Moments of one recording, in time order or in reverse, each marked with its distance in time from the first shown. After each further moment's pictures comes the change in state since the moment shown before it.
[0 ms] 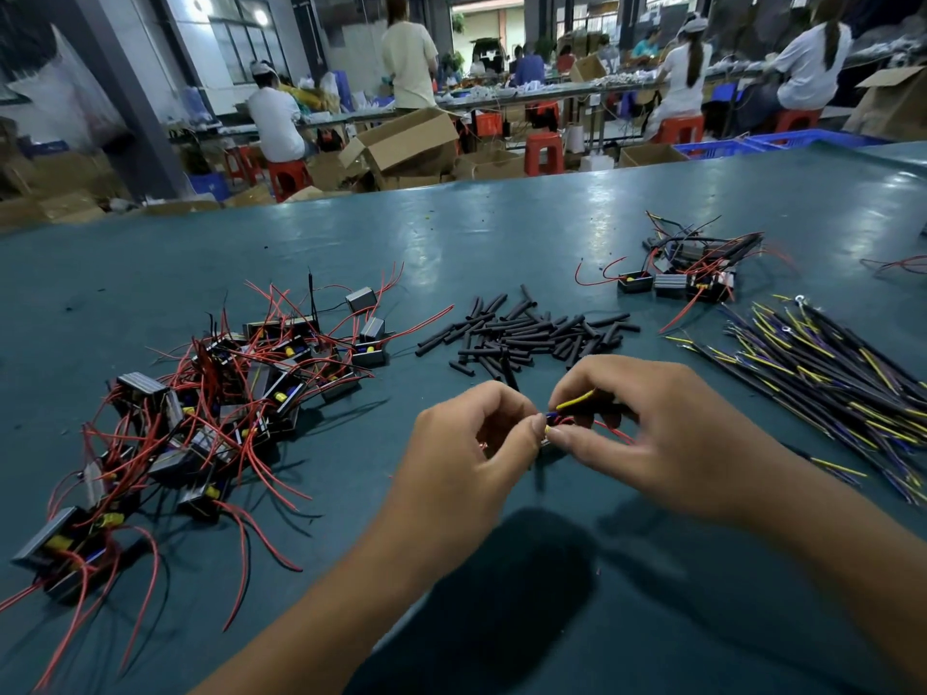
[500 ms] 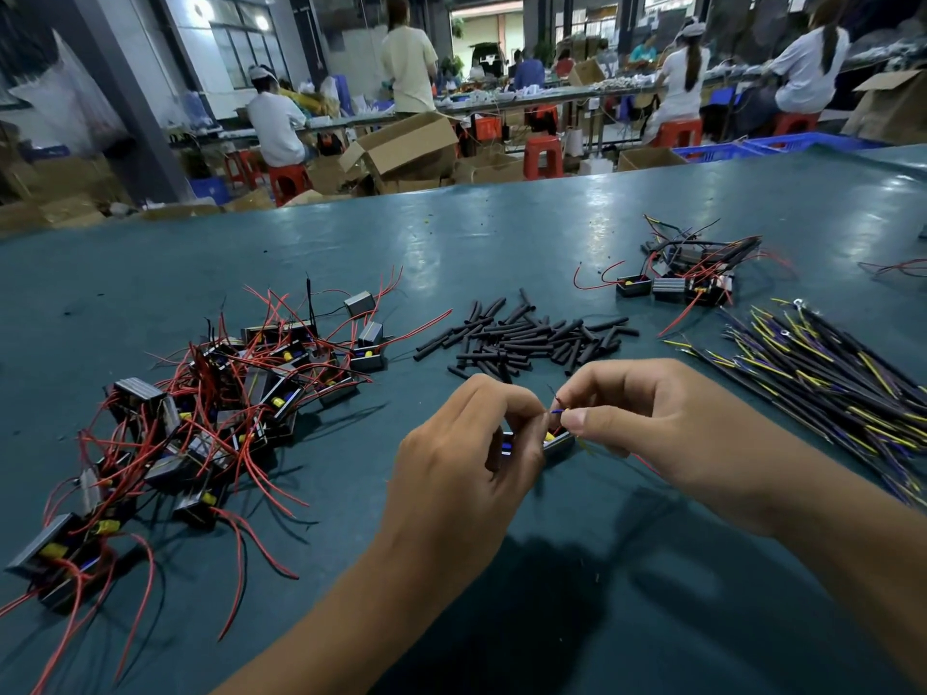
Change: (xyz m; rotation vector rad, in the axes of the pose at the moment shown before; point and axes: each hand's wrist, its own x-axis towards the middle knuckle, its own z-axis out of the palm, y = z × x) left_hand -0.002 0.002 0.006 0.380 0.255 0.399; right_hand 0.001 -0.013 -0.005 0.710 -0.057 0.339
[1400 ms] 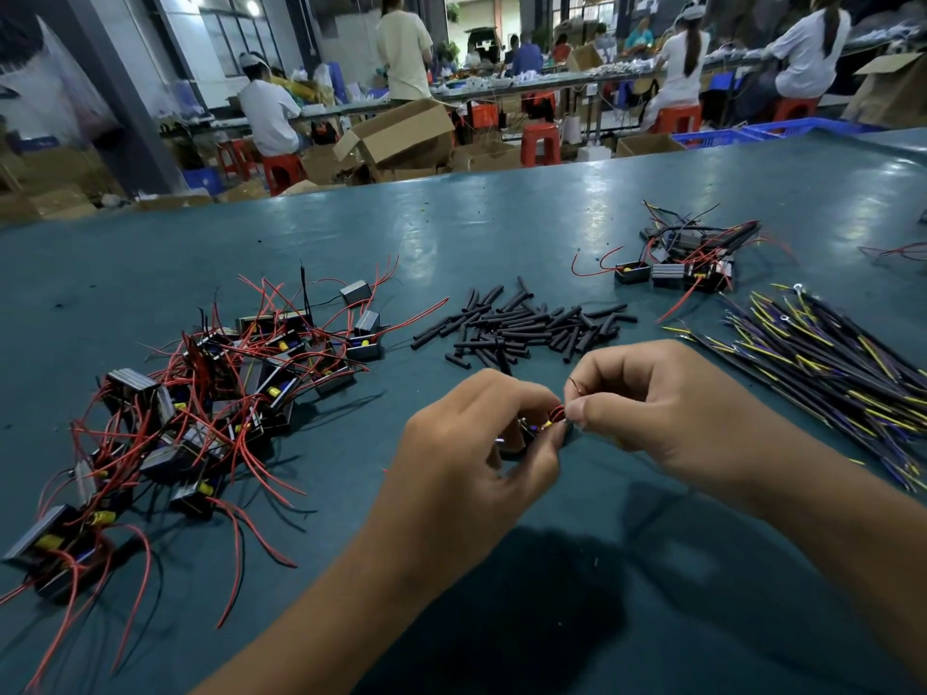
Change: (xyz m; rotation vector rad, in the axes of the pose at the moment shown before) left_hand -0.001 0.000 -0.006 -0.083 -0.125 0.071; right_hand 0.004 0.005 -0.001 -0.117 0.016 -0.060
